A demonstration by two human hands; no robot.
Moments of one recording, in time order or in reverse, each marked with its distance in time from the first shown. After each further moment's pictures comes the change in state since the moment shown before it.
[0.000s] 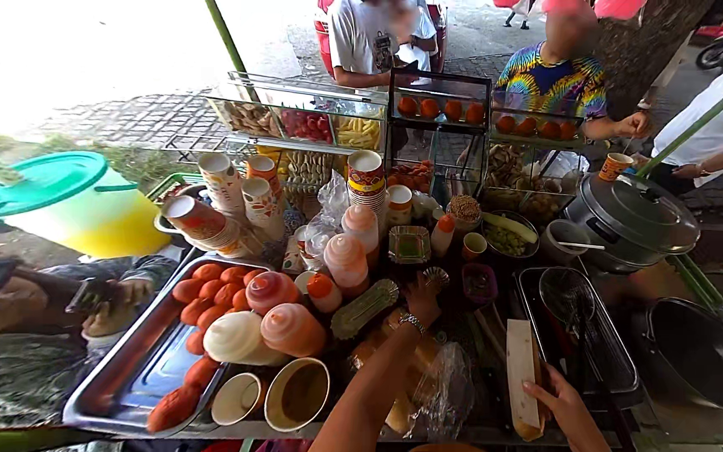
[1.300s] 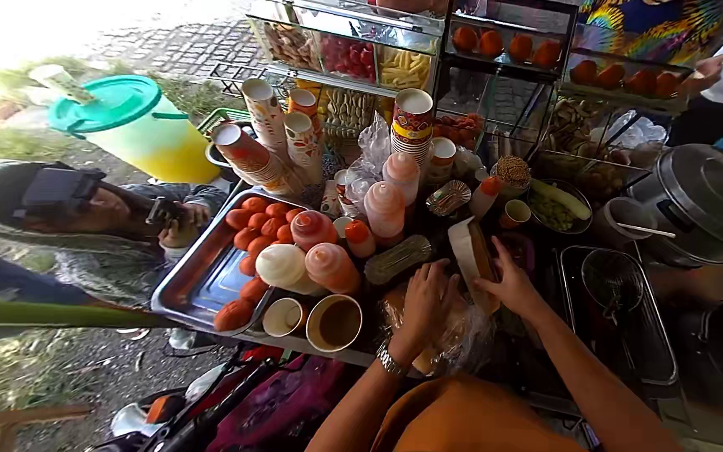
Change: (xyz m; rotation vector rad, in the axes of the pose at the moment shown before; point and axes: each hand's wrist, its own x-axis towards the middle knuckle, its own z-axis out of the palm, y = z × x) left_hand -0.164 -0.043 -0.037 -0.505 0.447 0.211; right_hand 0.077 -0.121 0.130 -0.516 -0.428 -0.386
